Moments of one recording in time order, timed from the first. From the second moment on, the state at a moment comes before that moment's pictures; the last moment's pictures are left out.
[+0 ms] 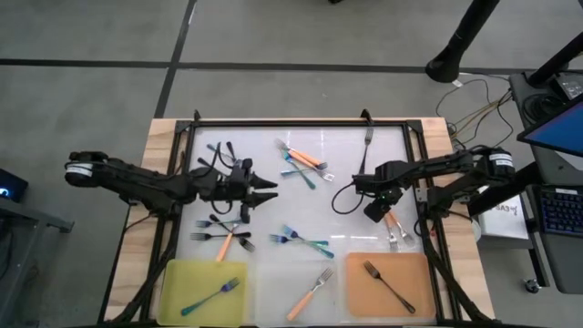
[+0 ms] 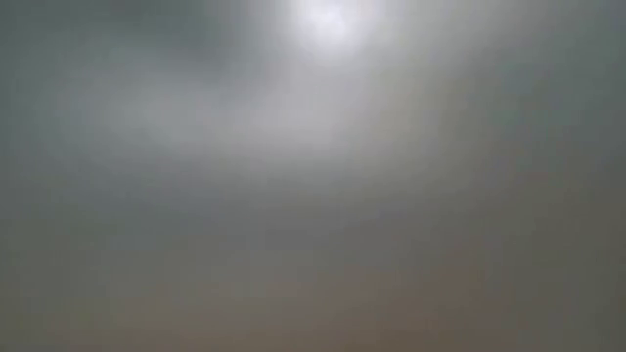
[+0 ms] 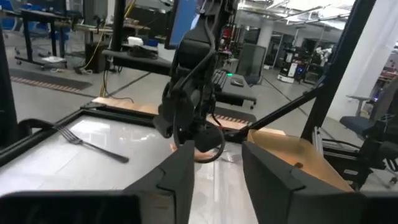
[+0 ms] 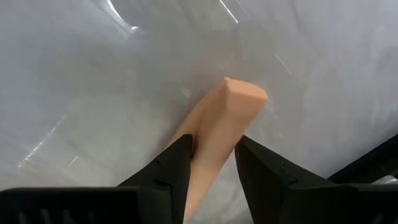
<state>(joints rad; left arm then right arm) -0.05 1.16 0.50 0.68 -0.09 -0.19 -0.15 1.44 0.69 -1.01 -0.05 0.63</state>
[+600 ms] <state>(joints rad) -0.05 1.16 0.56 0.61 -0.09 -0.23 -0.15 1.38 0.70 -0.98 -0.05 0.63</state>
